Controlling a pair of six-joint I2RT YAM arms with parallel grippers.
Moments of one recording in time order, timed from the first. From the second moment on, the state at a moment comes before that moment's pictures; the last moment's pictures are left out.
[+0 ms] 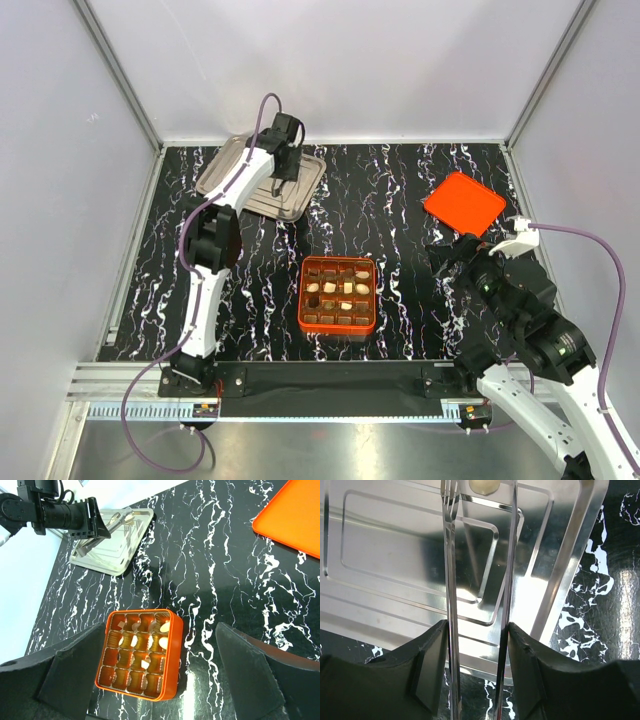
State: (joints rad) left arm -0.35 2.36 2.21 -0.81 -0.22 -0.13; right arm 0.53 0.46 0.89 -0.68 0.27 0.60
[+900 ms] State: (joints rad) left arm -0.35 2.36 2.15 -0.85 -0.25 -0.09; right arm 0.53 0.45 0.88 -0.67 0.27 0.60
